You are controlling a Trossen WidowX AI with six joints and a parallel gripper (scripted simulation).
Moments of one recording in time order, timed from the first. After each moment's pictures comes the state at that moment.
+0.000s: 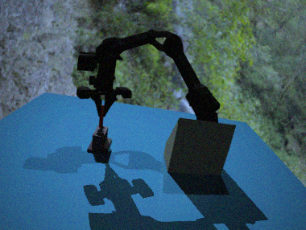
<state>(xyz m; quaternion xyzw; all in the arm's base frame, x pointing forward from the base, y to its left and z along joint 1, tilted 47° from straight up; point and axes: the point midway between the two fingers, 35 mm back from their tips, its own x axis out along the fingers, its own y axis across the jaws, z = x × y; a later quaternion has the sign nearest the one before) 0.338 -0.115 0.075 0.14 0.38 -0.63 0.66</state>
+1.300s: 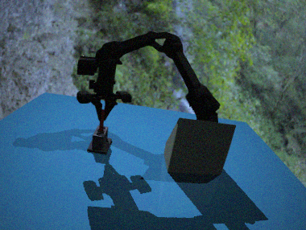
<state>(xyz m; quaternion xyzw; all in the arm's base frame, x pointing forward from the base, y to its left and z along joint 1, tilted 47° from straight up) 0.335 -0.126 0.065 0.14 0.39 -0.63 0.66</state>
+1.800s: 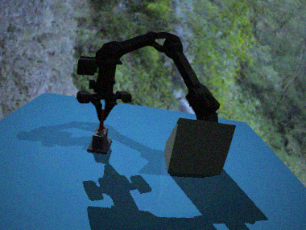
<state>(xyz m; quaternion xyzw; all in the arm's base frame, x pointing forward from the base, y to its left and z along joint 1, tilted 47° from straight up) 0.335 -0.126 0.065 0.14 0.38 -0.63 0.66</state>
